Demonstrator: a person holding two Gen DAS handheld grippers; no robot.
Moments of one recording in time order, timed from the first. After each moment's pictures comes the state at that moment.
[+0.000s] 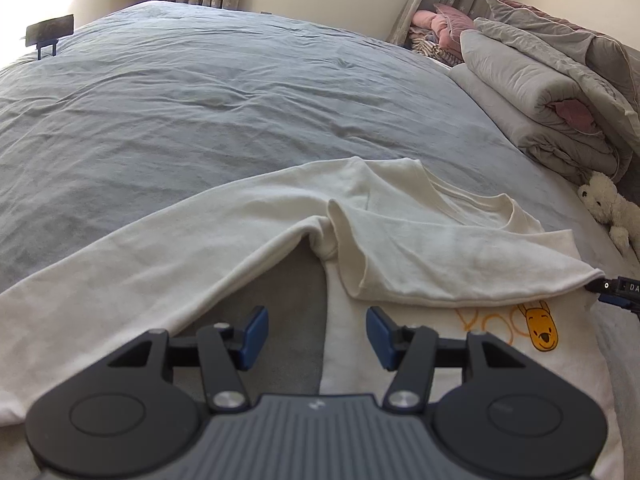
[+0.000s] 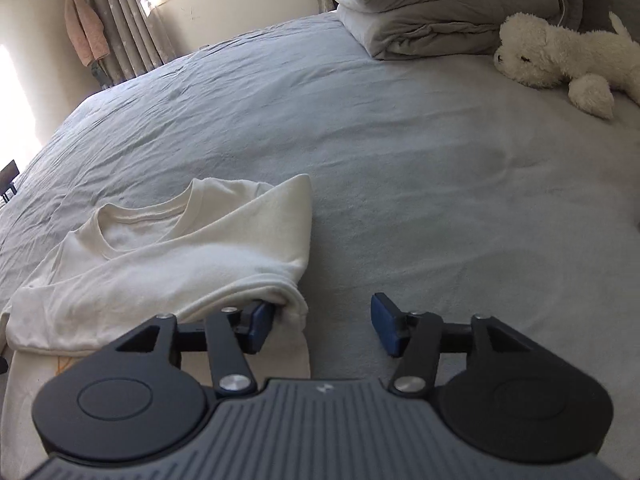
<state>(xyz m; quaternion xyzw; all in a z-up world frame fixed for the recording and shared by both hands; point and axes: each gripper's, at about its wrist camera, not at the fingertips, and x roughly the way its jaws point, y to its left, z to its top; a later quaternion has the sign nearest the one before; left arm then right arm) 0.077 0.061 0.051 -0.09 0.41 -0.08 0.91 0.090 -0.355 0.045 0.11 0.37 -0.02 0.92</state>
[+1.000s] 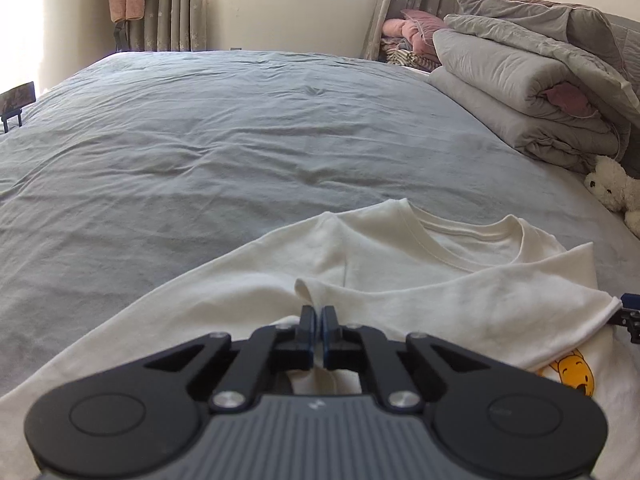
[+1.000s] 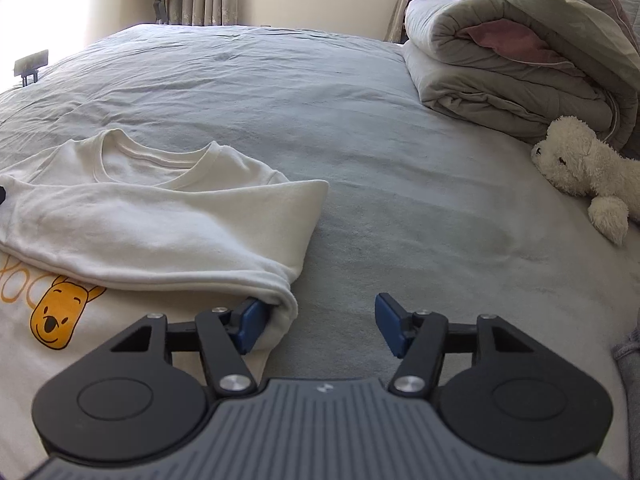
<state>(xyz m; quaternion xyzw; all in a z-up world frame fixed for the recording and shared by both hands) 0.137 0.019 0.053 -0.02 0.35 -0.09 0.93 0.098 -0.340 0.022 -0.06 0.37 0.01 0.93</state>
